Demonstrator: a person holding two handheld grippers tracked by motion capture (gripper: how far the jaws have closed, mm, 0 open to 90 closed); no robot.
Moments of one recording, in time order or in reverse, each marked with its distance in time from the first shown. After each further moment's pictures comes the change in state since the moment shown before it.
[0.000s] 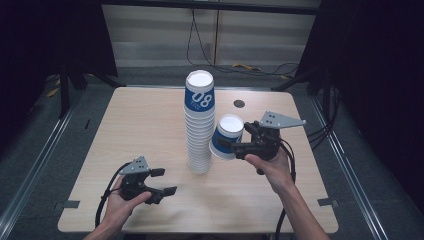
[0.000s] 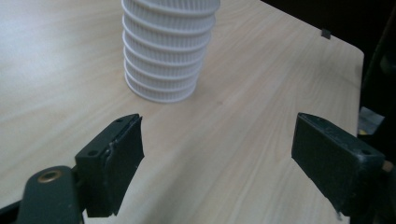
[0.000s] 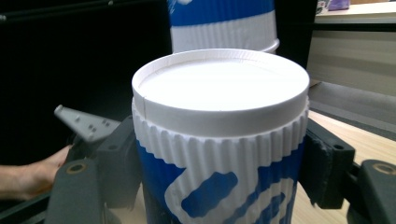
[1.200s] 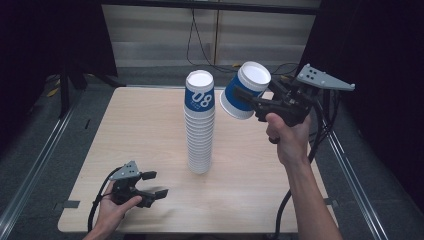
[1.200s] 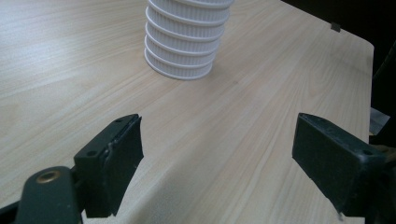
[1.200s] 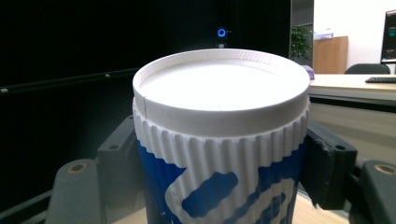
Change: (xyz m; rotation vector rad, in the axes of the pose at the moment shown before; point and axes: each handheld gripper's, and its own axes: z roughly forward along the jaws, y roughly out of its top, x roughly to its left) left arm 0.013 -0.026 -0.013 -0.011 0.016 -0.015; right arm 0.009 0.106 -0.038 -0.229 -0.070 -0.018
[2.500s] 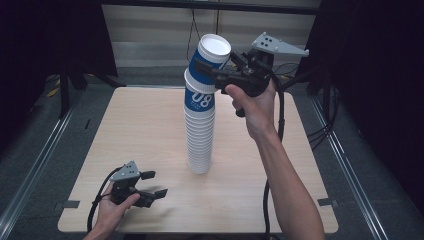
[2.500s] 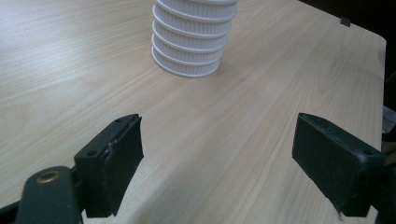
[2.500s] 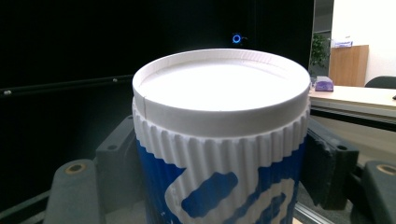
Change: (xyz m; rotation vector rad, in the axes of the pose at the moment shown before) left arm 0.000 -0.001 -0.001 0.002 0.025 0.020; right arm 0.007 0.026 0.084 -0.015 0.060 -0.036
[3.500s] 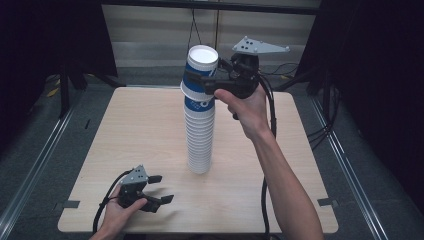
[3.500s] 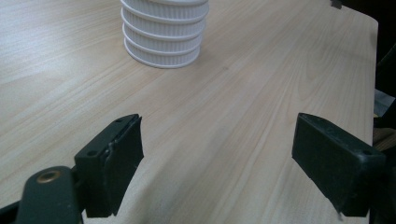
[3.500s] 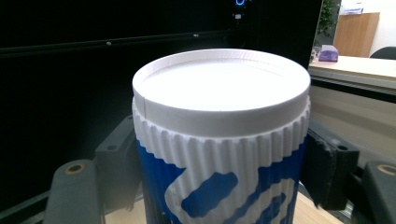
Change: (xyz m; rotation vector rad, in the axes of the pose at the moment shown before) left arm -0.013 -0.002 0.014 0.043 -0.029 0.032; right arm -0.001 -0.012 0.020 0.151 -0.002 -0.023
